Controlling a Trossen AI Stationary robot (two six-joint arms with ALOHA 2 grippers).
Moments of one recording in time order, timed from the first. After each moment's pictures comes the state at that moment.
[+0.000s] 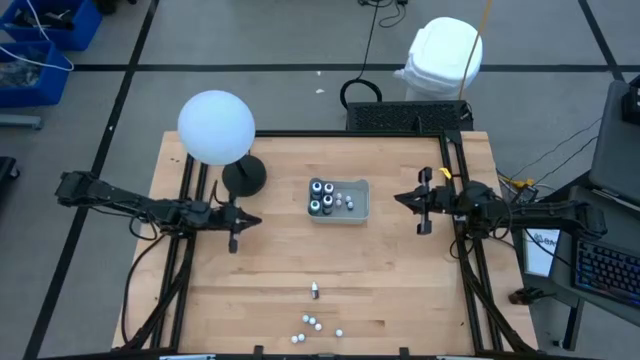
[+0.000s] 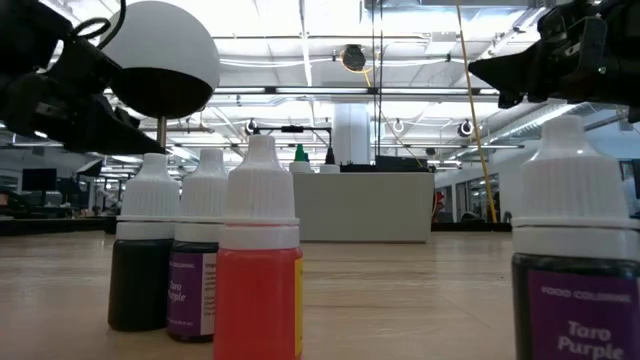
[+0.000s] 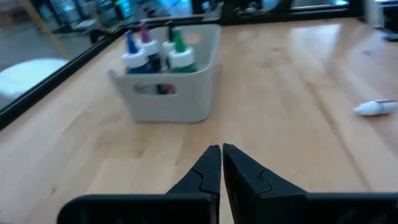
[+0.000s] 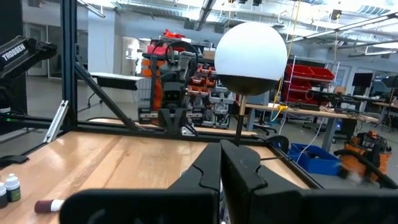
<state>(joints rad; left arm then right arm) -0.17 0.56 0.01 0.26 -0.26 -0.01 -0.19 0.46 0.02 0.62 -0.13 -0.09</state>
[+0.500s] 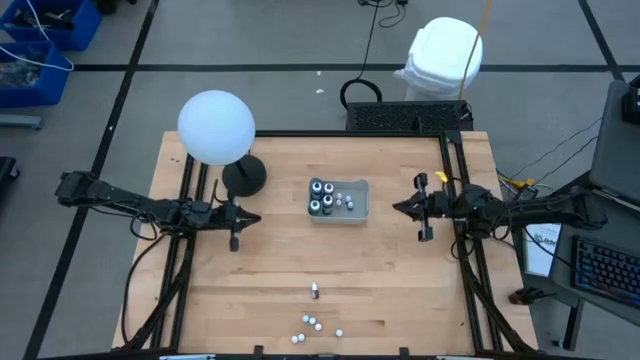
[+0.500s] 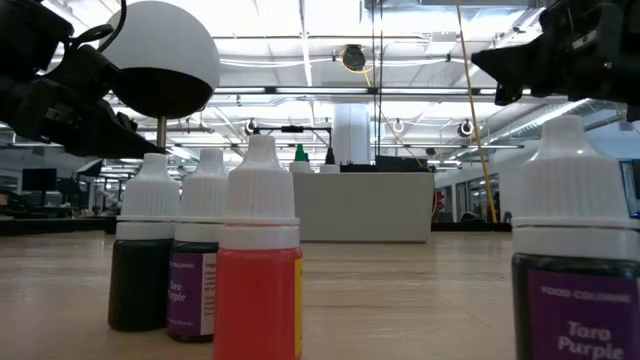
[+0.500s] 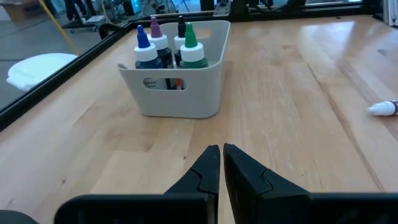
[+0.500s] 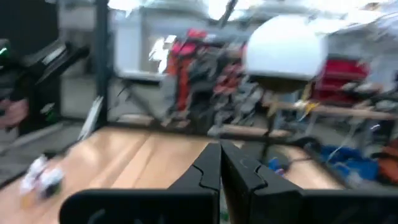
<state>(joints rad) -0.17 0.56 0.01 0.25 -0.30 -0.02 -0.09 0.54 0.03 0.67 -0.14 -0.07</state>
